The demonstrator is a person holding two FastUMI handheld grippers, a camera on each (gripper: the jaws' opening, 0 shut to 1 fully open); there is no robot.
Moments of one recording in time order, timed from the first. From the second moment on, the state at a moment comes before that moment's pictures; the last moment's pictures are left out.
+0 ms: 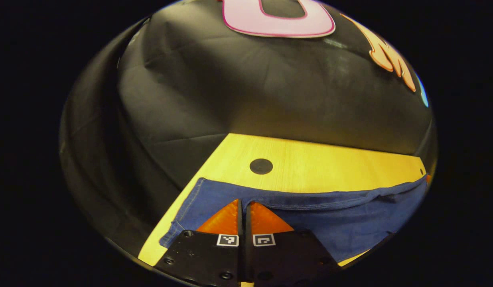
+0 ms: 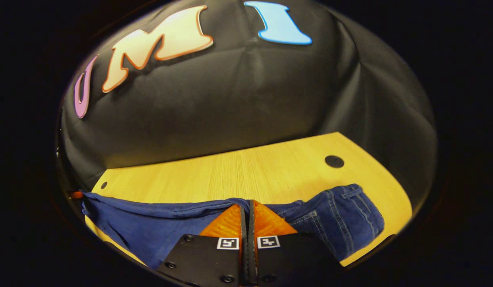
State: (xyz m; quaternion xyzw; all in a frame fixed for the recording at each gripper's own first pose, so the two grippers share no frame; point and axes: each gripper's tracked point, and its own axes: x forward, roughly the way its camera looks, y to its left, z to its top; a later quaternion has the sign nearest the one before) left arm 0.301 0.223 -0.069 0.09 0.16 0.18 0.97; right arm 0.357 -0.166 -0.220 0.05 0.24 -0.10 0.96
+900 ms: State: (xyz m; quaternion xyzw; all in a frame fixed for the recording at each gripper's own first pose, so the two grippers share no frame) left arm 0.267 0.135 -0.029 0.01 0.08 0.13 0.99; right arm 0.283 -0.287 -0.159 0.08 0.24 -0.14 0.96
